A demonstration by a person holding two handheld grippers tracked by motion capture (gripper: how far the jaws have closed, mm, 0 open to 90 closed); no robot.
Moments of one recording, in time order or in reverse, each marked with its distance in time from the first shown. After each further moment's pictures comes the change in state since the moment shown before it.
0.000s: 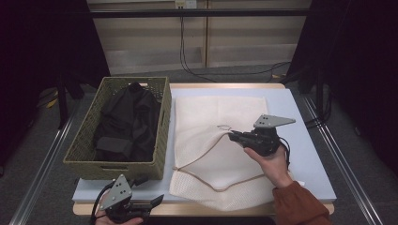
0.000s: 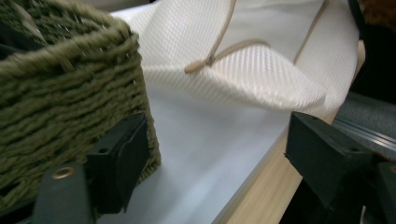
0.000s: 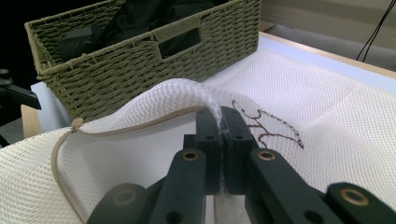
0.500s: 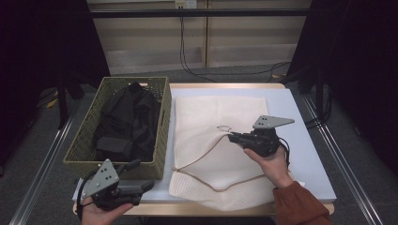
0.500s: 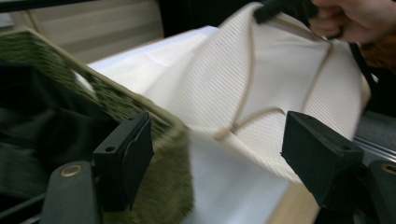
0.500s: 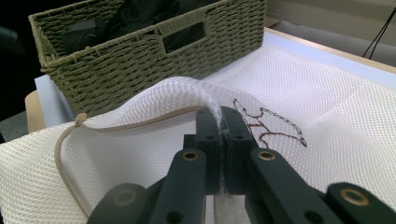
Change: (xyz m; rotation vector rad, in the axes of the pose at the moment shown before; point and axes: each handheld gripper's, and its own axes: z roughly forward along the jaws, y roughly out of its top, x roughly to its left) left arm 0.024 0.052 -0.020 -0.041 0.030 0.016; right arm 0.000 -0.001 0.000 0.016 0.017 -0.012
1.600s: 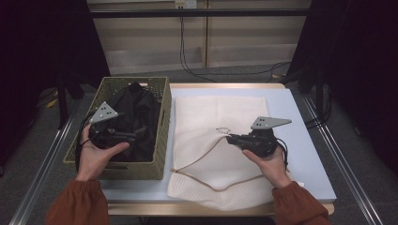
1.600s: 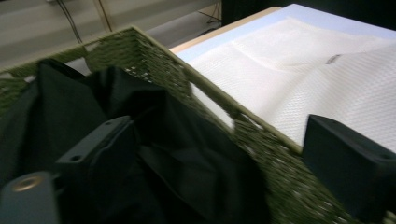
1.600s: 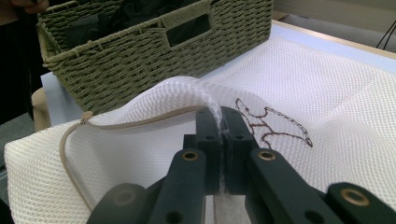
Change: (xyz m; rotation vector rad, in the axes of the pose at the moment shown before) left arm 0.116 0.059 0.050 0.163 0.193 -0.021; right arm -0.002 -0.005 0.006 0.018 0.023 0.017
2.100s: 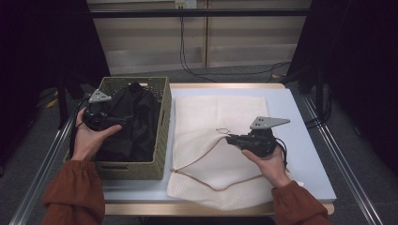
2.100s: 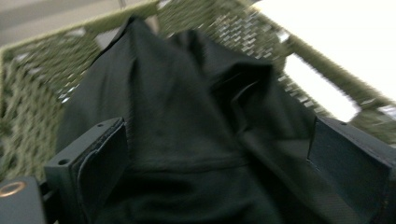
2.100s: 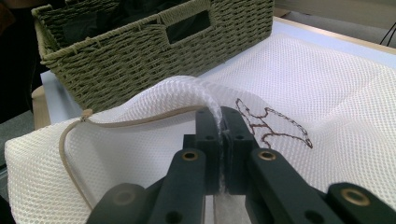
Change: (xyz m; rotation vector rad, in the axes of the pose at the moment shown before) left arm 0.062 -0.003 0.027 0.158 0.129 -0.077; right arm -0.002 -0.001 0.003 0.009 0.007 0.005
